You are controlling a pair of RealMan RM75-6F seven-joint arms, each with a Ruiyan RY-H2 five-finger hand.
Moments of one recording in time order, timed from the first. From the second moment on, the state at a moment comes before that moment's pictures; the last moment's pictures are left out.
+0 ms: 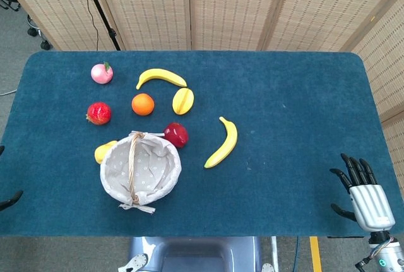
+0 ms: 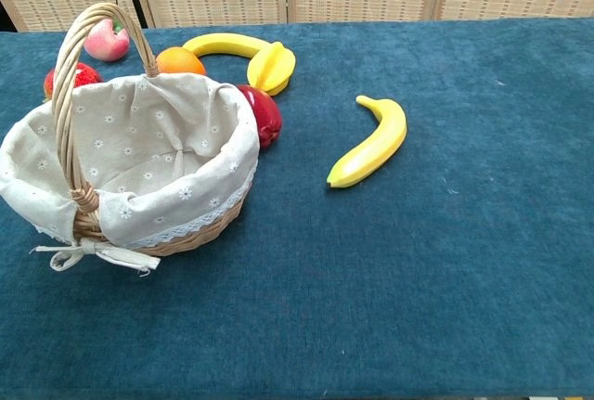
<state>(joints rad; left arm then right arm) 0.01 -1.15 -0.09 -1.56 1.48 1.60 0.09 0.07 -1.15 0.00 -1.53 -1.63 1.51 -0.02</state>
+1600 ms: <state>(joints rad) -0.56 -1.32 -0.06 -0.80 1.69 1.16 -0.67 0.05 -1.15 0.05 -1.59 -1.45 1.47 -0.13</state>
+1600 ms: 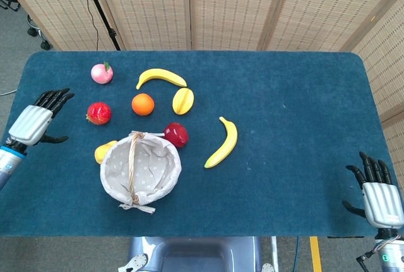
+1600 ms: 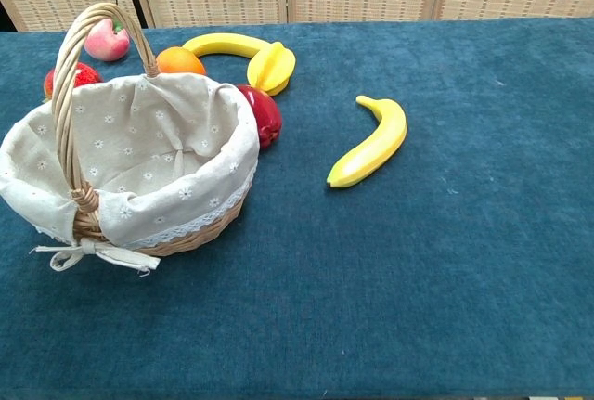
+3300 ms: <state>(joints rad) -0.92 -1.85 0.02 -0.24 1.64 0.85 -0.82 -0.08 -1.13 -0.02 -1.54 -1.52 1.57 -0.02</state>
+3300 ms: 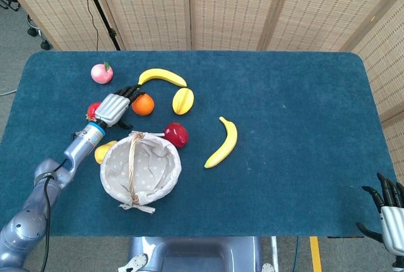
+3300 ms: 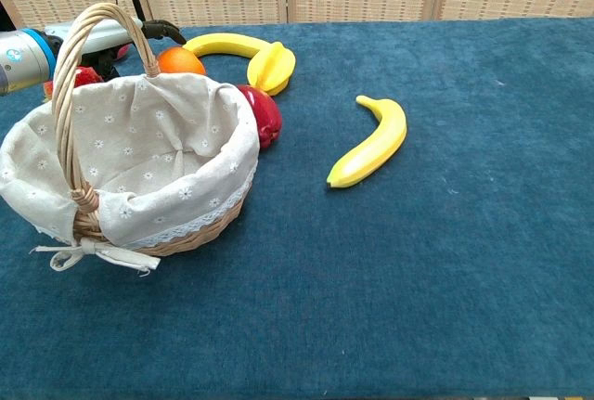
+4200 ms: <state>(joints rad) -0.89 -1.90 0.02 -0.18 1.59 0.93 -0.80 -0.09 -1.12 -0.02 -1.52 -1.55 1.58 0.08</state>
